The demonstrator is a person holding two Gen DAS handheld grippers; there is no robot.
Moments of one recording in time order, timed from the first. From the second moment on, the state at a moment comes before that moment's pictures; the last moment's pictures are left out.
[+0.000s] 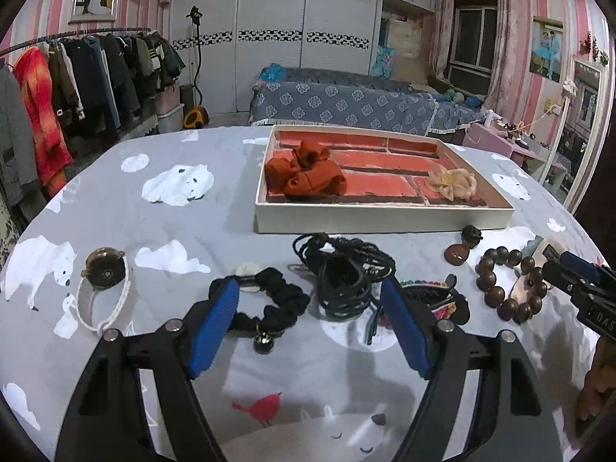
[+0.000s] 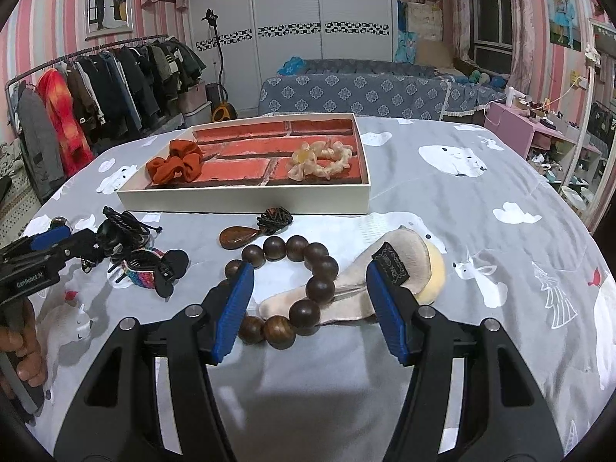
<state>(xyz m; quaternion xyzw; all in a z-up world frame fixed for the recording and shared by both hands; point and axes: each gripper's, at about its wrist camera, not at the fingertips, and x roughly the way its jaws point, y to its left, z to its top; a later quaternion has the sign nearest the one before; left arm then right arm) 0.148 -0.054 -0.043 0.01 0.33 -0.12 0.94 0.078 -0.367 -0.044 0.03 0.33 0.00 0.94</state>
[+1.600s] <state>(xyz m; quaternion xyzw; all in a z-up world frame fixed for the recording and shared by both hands) 0.146 -0.065 -0.055 0.02 0.38 -0.15 0.91 0.087 -0.363 -0.054 0.03 0.39 0.02 0.92</state>
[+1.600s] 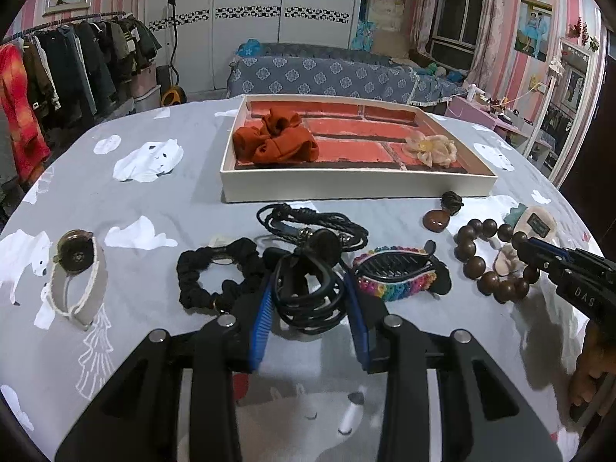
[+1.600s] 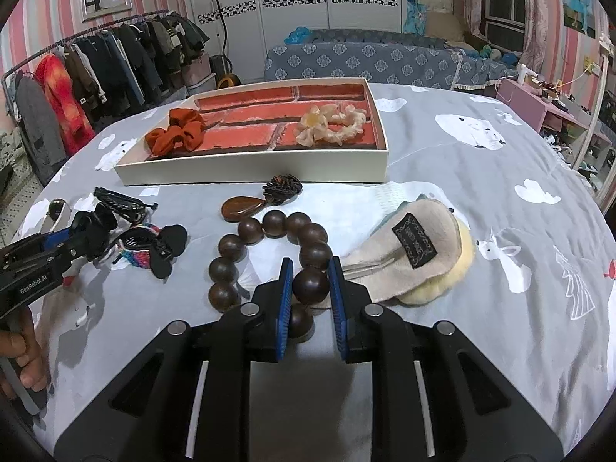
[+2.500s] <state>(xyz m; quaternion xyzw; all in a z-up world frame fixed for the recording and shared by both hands) 0.102 -0.050 0.011 0.02 0.30 -0.14 0.94 0.046 -0.355 0.013 0.03 0.29 0.03 0.96</state>
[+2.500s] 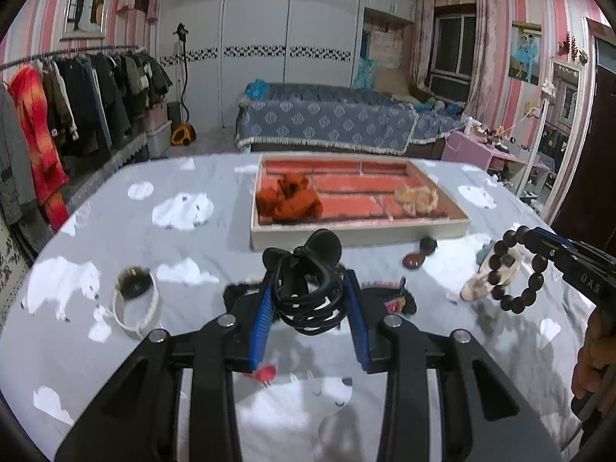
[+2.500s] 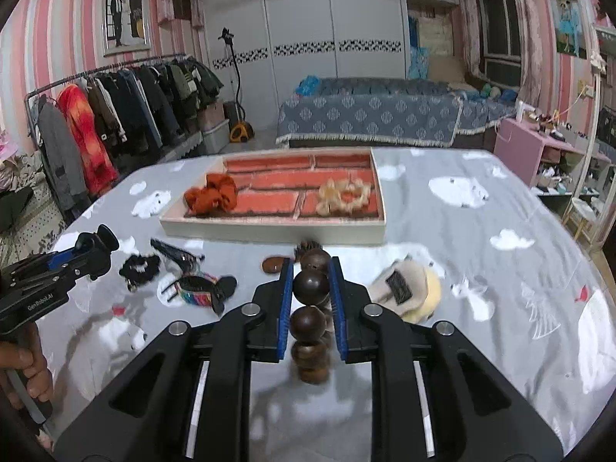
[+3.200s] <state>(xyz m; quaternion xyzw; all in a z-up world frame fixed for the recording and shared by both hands) 0.132 -0.055 0.060 0.01 0.25 -0.12 0.96 0.070 -0.349 0.064 0.02 0.23 0.03 0.97</state>
